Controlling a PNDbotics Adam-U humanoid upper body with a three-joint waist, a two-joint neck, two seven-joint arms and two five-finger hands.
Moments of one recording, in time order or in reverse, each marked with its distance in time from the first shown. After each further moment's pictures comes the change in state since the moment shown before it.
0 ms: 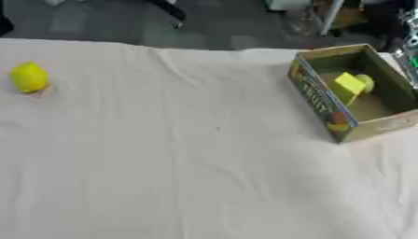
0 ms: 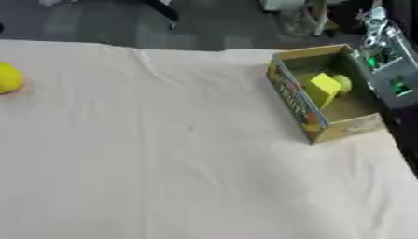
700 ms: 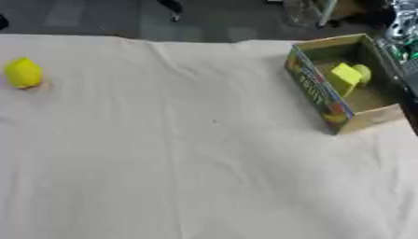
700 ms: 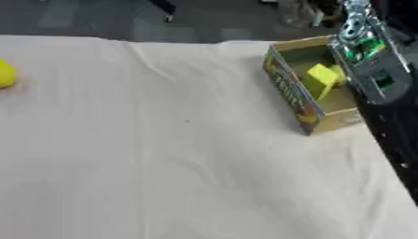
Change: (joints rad) left arm -0.232 0.059 -0.285 0.363 0.211 0.208 -0.226; right arm -0.034 0.066 0.056 -0.068 -0.116 -0.012 -0.081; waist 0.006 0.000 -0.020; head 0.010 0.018
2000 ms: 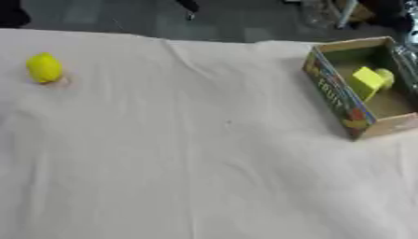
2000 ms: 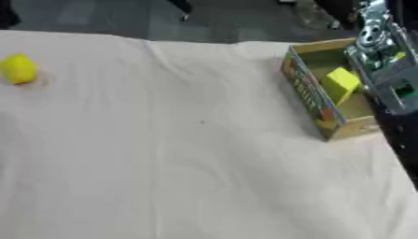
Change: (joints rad) left arm -0.391 -0.305 0.293 0.850 -0.775 -0.253 -0.725; right arm -0.034 0.013 0.024 0.000 0.013 0.028 0.078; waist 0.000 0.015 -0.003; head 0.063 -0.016
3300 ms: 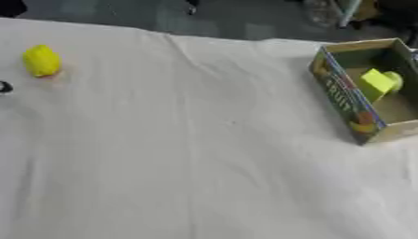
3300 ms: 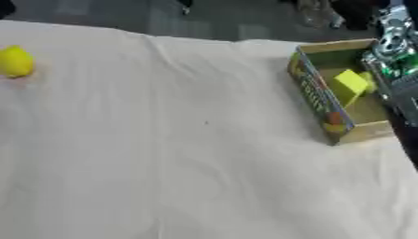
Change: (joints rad) left arm -0.077 -0.022 0.042 -0.068 -0.018 -0.066 -0.007; right arm -0.024 -0.003 0.009 -0.001 -0.001 0.016 0.005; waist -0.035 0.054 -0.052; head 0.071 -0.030
